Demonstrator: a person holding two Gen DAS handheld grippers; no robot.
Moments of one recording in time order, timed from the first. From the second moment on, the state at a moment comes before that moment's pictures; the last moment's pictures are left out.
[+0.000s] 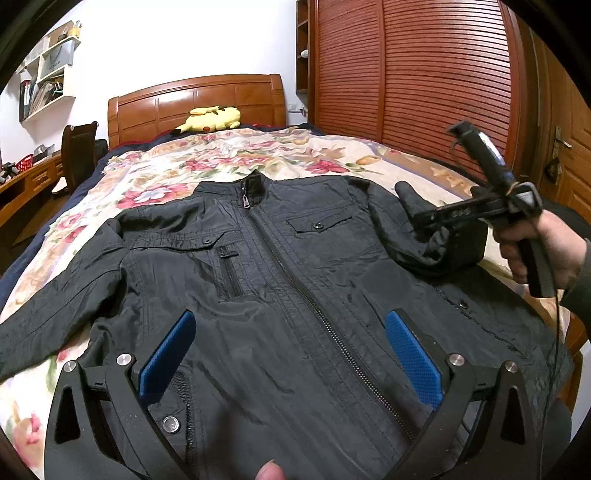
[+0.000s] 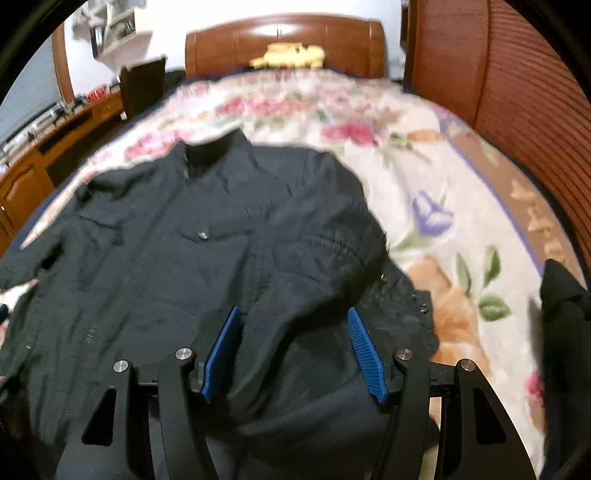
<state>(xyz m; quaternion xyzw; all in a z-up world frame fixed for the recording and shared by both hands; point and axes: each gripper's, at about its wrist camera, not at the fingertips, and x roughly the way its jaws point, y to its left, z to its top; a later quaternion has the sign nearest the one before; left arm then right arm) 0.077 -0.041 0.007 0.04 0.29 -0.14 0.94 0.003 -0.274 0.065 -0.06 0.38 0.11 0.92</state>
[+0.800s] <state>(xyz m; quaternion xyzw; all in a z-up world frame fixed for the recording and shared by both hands) 0.065 0.041 0.019 0.01 0.27 -0.07 0.96 0.010 -0.054 0.205 -0.15 0.15 0.29 0.93</state>
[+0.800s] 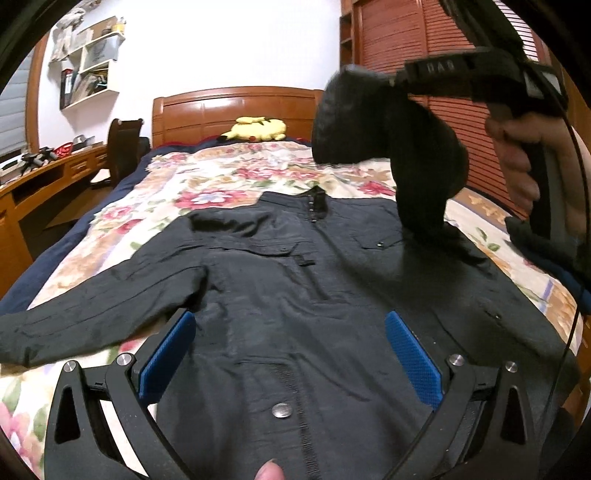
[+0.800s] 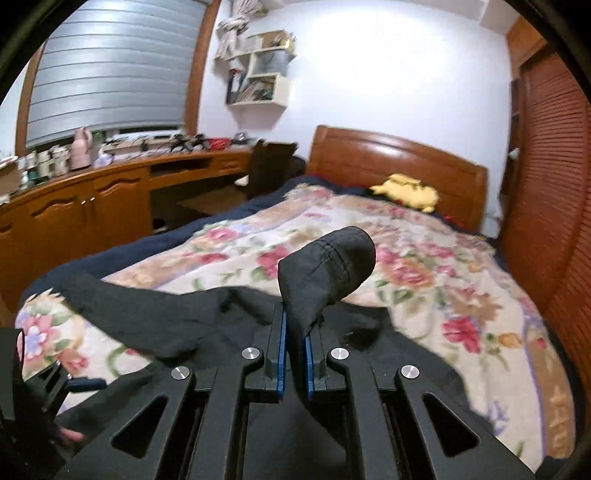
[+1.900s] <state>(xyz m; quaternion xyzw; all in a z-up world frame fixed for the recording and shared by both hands) 0.077 0.019 0.006 0.02 0.29 -0.09 0.95 0.187 -0.196 0.018 -0.08 0.36 0.08 0.93</state>
